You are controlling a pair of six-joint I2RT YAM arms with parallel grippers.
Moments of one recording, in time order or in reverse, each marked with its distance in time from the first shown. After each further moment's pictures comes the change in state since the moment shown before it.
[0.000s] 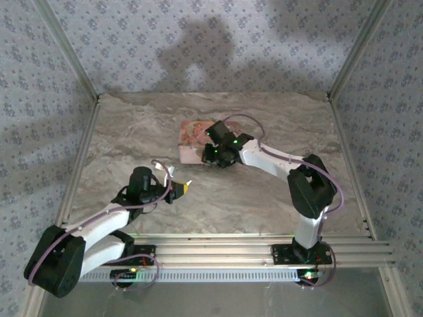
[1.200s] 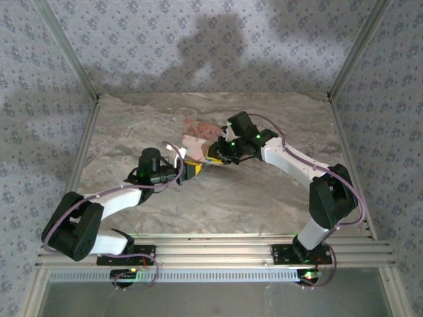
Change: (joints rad) left arm -0.021 0.298 0.206 0.259 0.090 0.016; right arm -0.128 -0.163 -0.076 0.006 -0.401 0.049
